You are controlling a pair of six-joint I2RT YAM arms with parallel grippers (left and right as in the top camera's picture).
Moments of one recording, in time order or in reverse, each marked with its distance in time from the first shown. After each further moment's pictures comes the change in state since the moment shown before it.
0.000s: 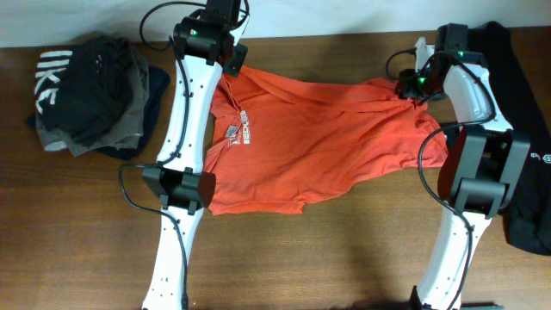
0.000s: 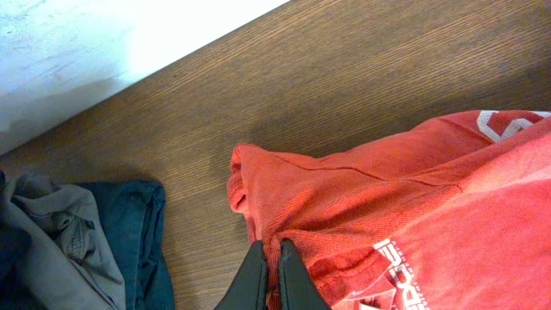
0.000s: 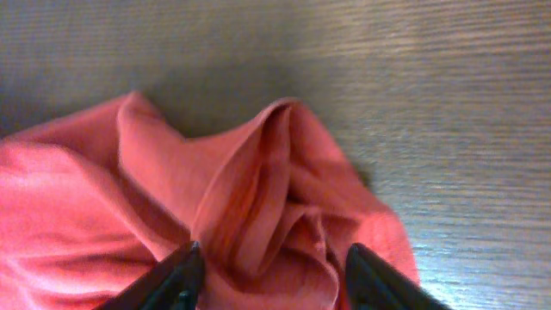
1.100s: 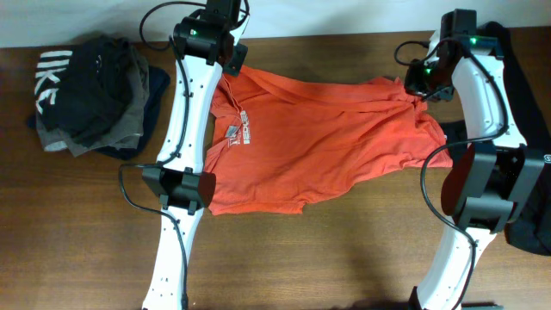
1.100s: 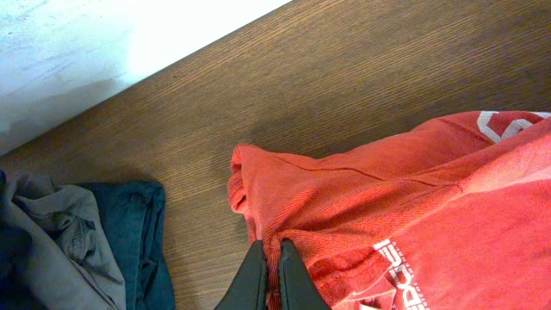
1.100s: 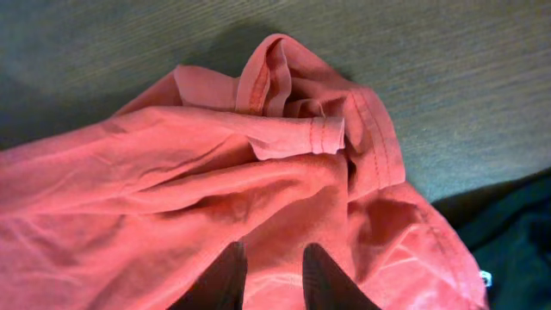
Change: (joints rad) left arm 0.000 0.000 0.000 0.001 0.000 0.000; right arm 0.029 -0.156 0.024 -0.228 0.066 0.293
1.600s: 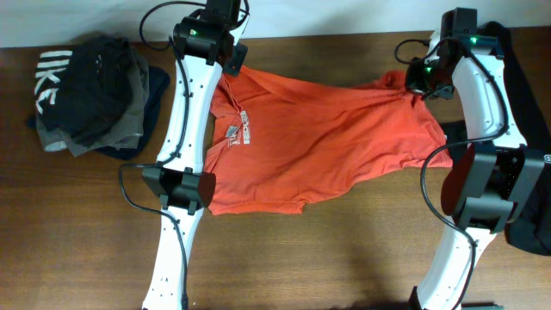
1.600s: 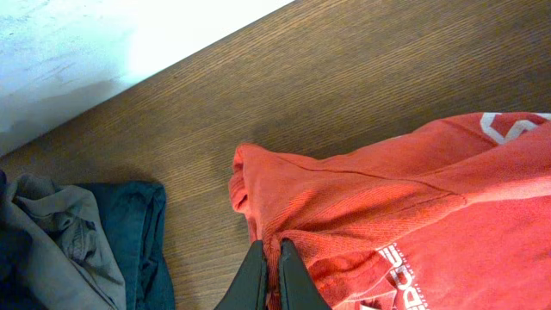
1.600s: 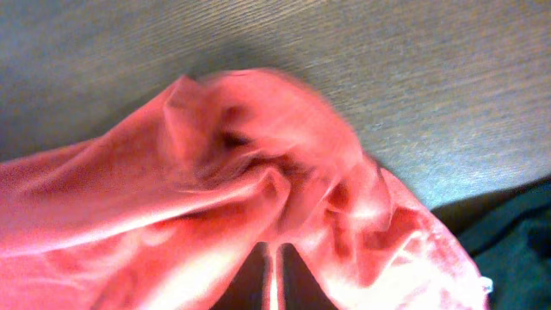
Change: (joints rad) left arm 0.000 0.000 0.000 0.002 0.000 0.000; right arm 0.000 0.000 0.010 0.002 0.000 0.004
